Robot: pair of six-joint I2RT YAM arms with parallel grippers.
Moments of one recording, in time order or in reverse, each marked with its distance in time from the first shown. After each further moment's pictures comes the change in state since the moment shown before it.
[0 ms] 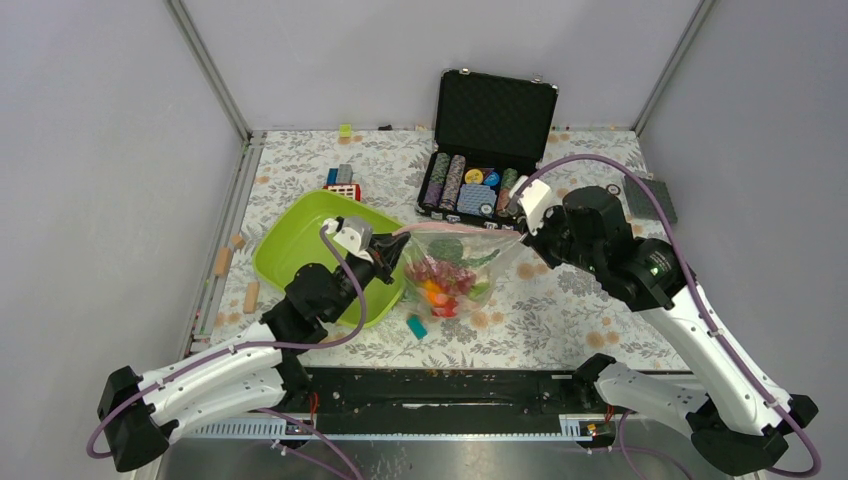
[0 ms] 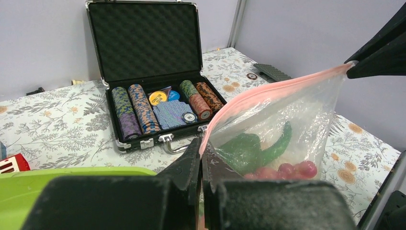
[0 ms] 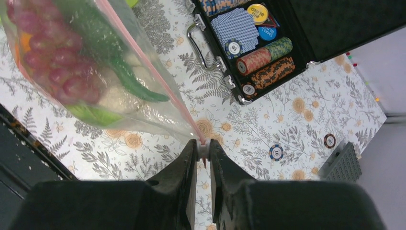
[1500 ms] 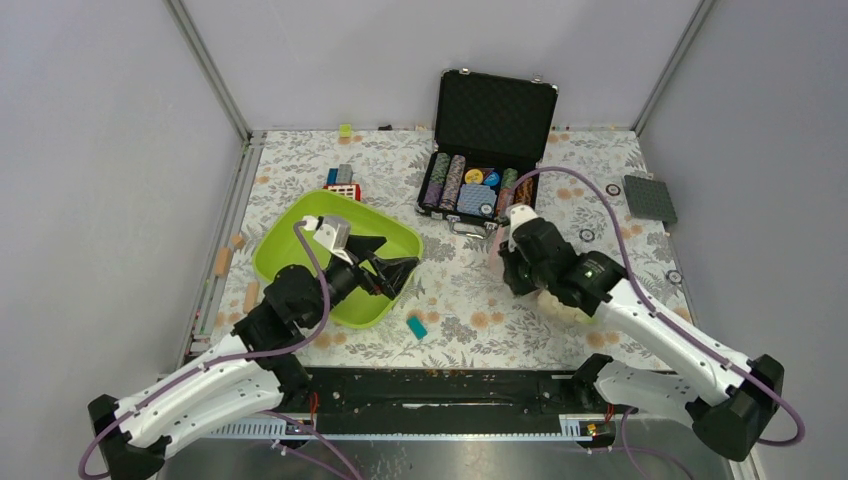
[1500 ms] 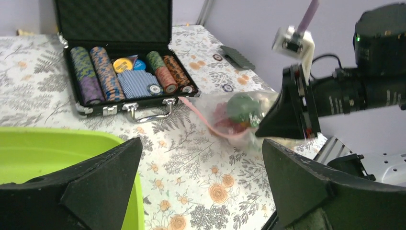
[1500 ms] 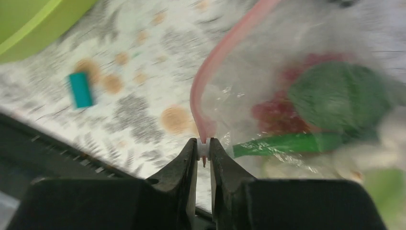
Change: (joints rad) left arm 0.026 -0.151 0.059 -0.287 0.133 -0.235; right arm 0.074 0.044 -0.314 0.143 0.193 0.623
